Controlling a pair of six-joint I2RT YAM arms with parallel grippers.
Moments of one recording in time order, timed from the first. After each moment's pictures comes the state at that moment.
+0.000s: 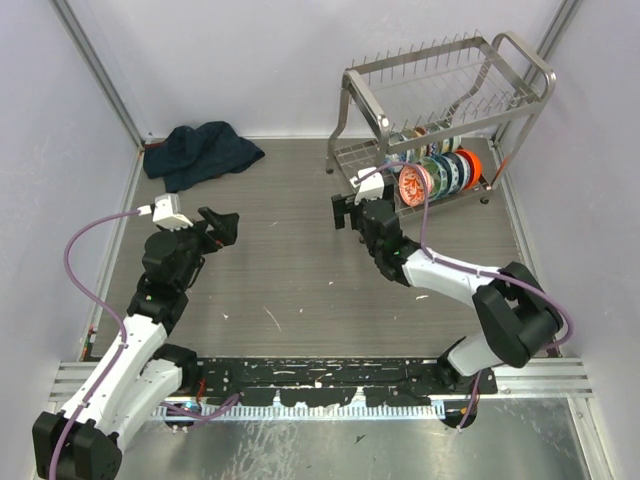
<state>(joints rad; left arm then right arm) -0.28 0.74 0.48 0.14 -0.09 -0.52 0.65 1.46 0.76 0.51 0.41 0.02</state>
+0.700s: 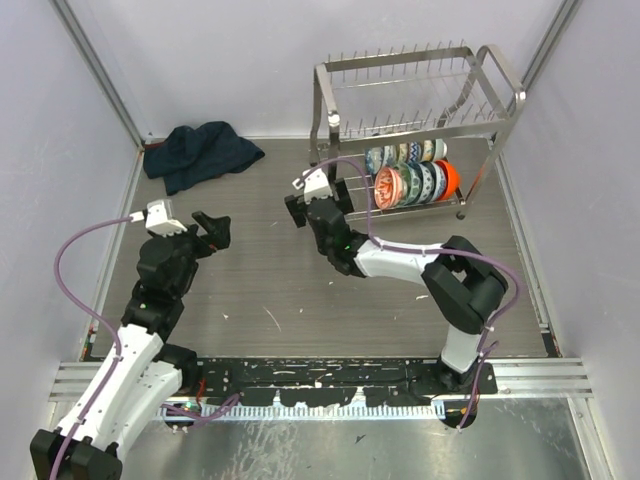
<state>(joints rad) -0.28 0.65 0.48 0.06 -0.16 -0.48 0.84 1.76 1.04 0.51 0.66 -0.09</state>
